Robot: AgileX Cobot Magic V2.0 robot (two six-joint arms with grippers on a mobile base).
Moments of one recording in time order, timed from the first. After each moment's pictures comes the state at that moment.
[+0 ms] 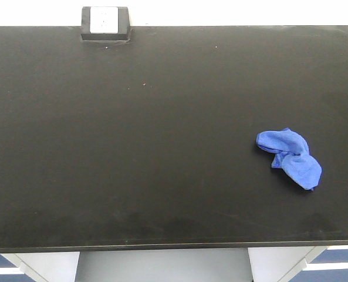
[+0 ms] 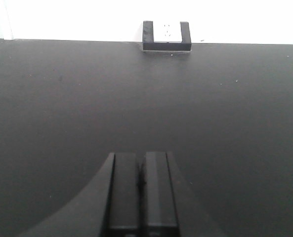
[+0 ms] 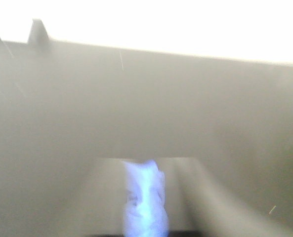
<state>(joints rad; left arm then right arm) -0.04 -0.01 0.03 0.14 0.28 -0.18 -0.01 0.44 -0.75 0.15 0.69 -0.19</state>
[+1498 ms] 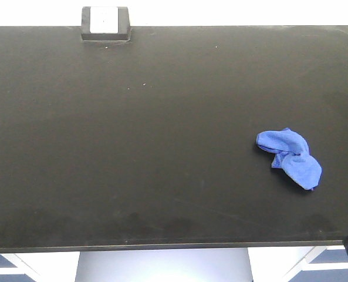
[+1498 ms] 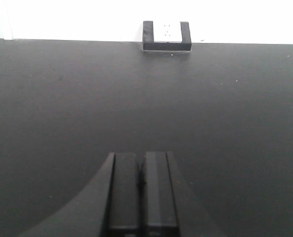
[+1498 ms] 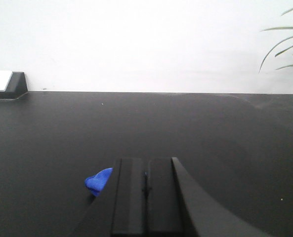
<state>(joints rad) -0.04 -0.01 0.03 0.14 0.28 -0.18 -0.01 0.00 0.03 0.19 0.10 -0.20</state>
